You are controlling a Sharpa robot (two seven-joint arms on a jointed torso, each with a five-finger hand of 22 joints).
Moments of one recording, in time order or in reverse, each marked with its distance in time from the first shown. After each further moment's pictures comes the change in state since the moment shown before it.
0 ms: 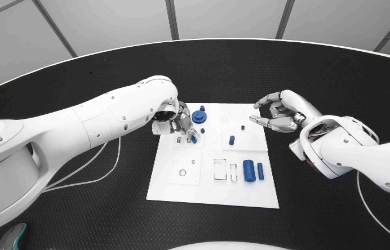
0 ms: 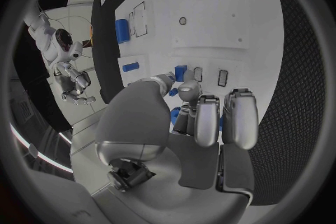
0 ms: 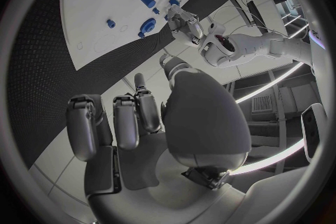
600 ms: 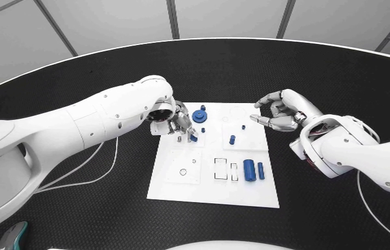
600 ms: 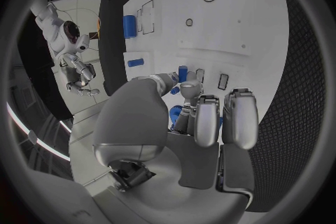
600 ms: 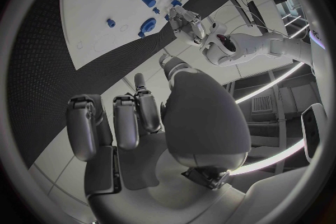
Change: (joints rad) left arm -0.001 -0.040 0.000 0.030 0.087 -0.046 0.004; left_hand 0.005 -0.030 0.170 -0.027 0.001 -0.037 0.013 0.013 0.069 -0.013 0.006 -0.024 -0.035 0.004 -0.004 -0.004 0.000 0.000 0.000 0.000 0.000 0.000; right arm 0.000 0.002 0.000 -0.005 0.000 -0.002 0.000; right_hand 0.003 0.003 -0.003 0.003 0.000 0.001 -0.001 0.000 0.000 0.000 0.000 0.000 0.001 0.000 0.000 0.000 0.000 0.000 0.000 0.000 0.000 0.000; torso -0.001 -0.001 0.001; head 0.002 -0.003
